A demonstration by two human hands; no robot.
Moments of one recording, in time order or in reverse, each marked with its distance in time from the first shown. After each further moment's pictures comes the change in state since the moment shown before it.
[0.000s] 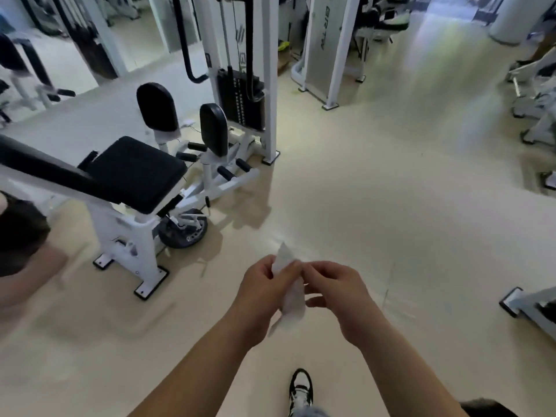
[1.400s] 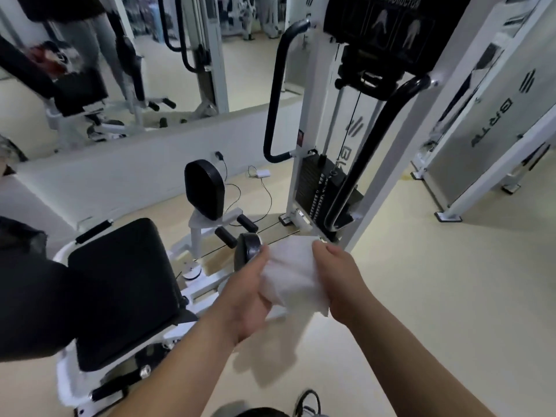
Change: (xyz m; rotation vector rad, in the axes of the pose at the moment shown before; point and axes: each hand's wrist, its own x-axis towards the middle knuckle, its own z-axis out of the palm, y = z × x) left_hand 0.741 0.402 -0.152 -0.631 0.380 -0.118; right_hand 0.833 -0.435 0.164 -0.240 -0.218 0.010
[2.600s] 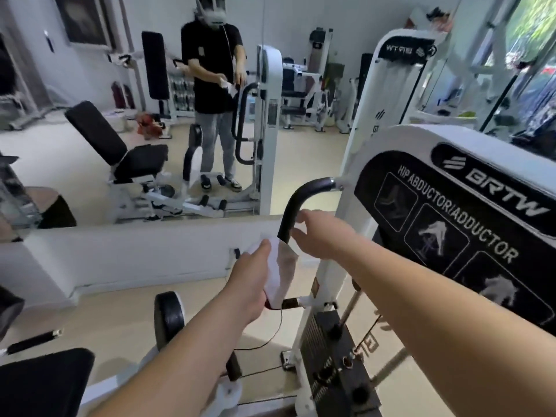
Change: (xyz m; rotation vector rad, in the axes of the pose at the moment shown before) left_hand 0.362 0.367 0.212 -0.063 0.369 0.478; right_hand 0.468 -0.450 0.046 -1.374 -0.264 -0.924
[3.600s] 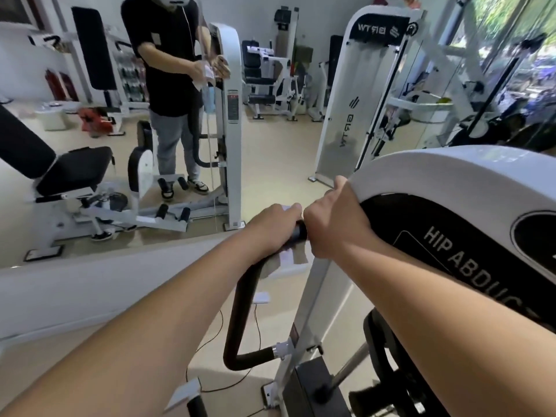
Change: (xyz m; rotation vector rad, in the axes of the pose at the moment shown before) left_hand 0.238 0.096 0.159 1.017 -0.280 0.333; right_hand 0.180 0.117 -0.027 -0.918 0.030 -0.039
